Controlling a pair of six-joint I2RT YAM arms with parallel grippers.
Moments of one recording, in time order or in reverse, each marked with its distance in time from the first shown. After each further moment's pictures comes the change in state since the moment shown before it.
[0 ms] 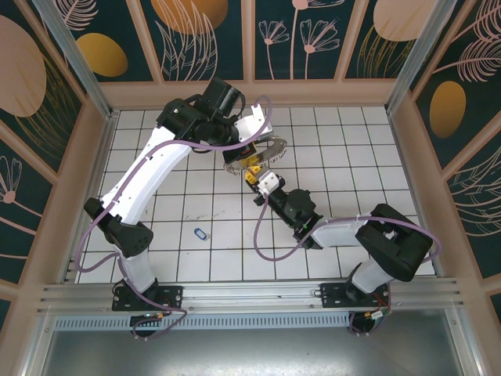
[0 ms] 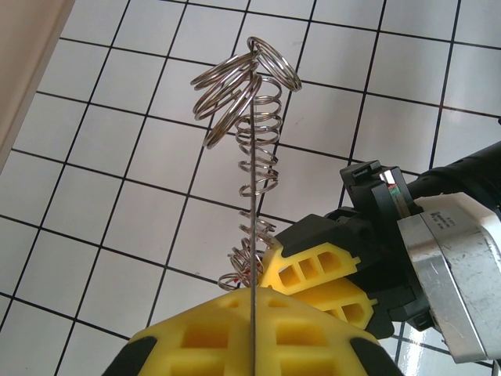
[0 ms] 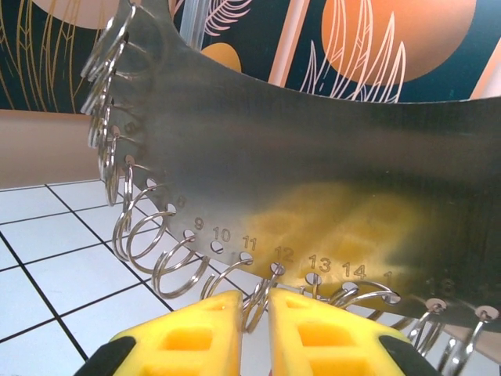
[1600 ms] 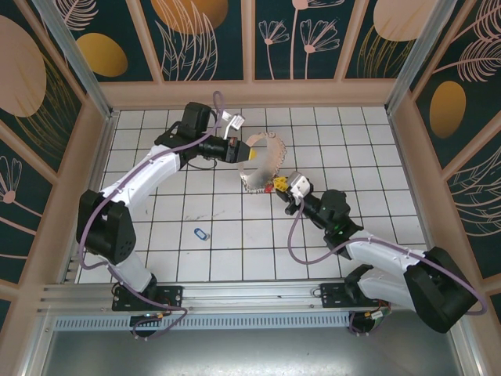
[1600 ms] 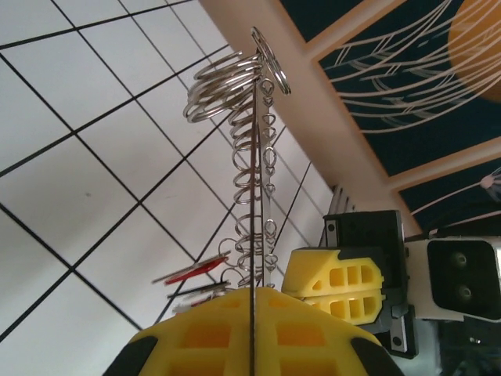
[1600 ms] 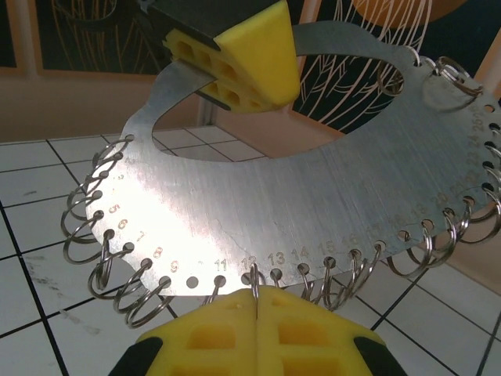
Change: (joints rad) left arm 0.245 -0.134 -0.783 0.914 0.638 -0.883; right arm -0.247 -0.431 -0.190 -0.379 -0.359 0.054
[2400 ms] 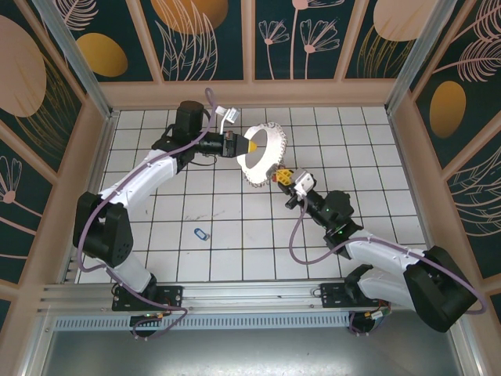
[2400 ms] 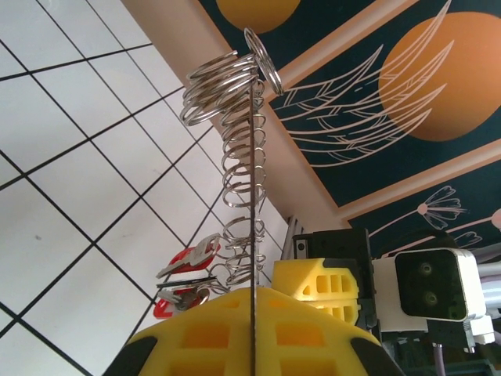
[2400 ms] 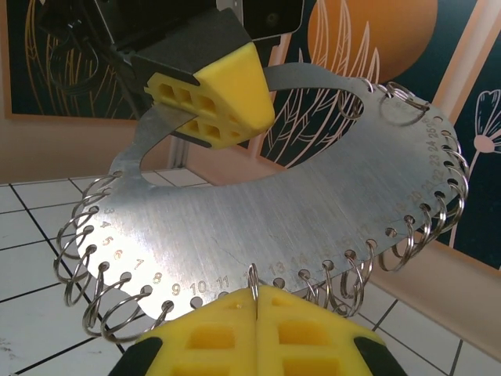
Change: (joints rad) left arm 0.016 -0.029 -0.076 0.266 0.088 -0.197; right arm -0.001 0.006 0.002 0.143 0.043 0.001
